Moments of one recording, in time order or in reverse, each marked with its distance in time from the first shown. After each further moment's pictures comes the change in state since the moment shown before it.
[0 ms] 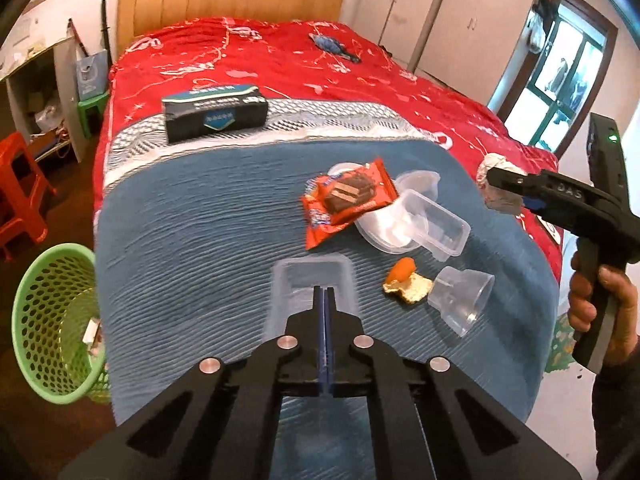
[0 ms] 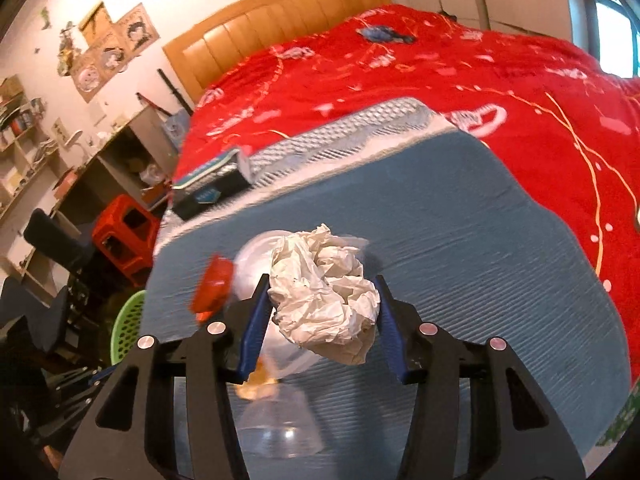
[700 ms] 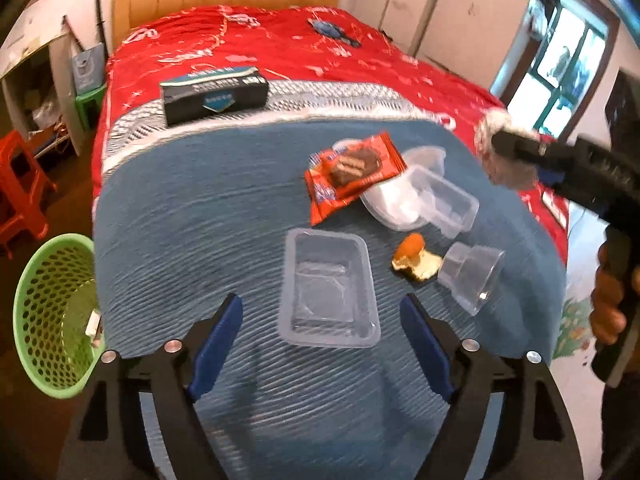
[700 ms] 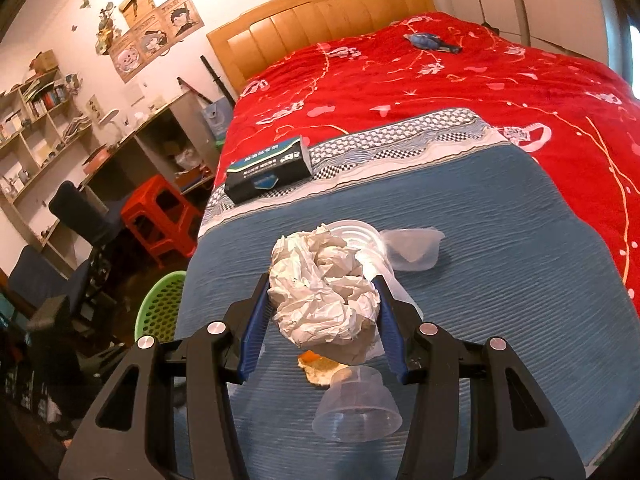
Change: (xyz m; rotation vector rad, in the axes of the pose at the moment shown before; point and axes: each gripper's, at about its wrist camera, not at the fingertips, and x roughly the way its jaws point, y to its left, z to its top) left arm 0.018 -0.003 -0.010 0.033 0.071 0.008; right arm -0.005 0.053 -0.009 -0.092 0.004 0.094
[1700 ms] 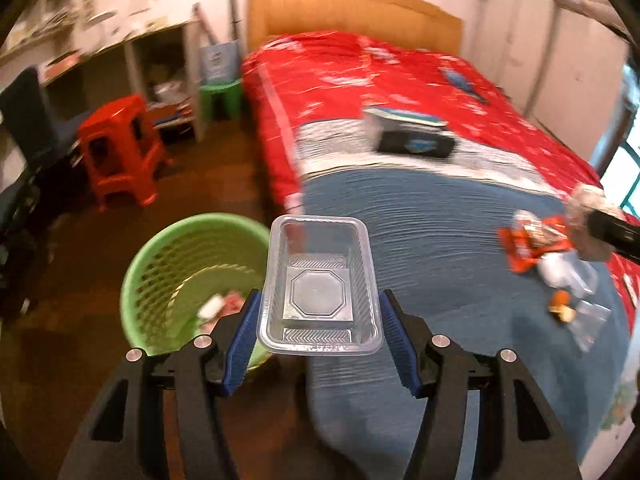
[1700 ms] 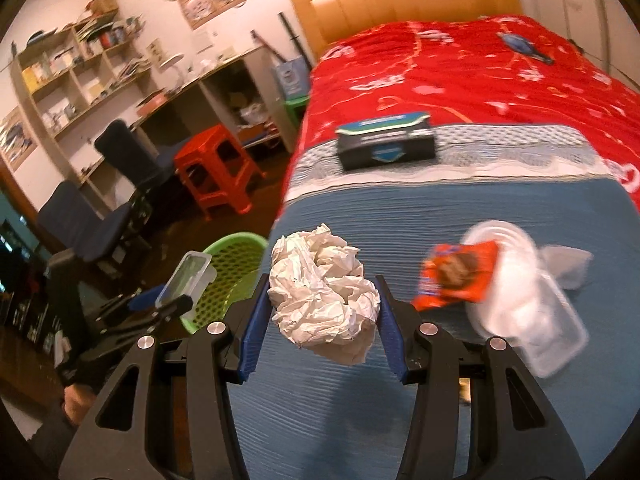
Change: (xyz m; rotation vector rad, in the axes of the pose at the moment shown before) left arm -0.075 0.175 -0.030 -0.276 -0.131 0.350; right arm 0.057 0.137 -0.006 -0.194 0.114 0.173
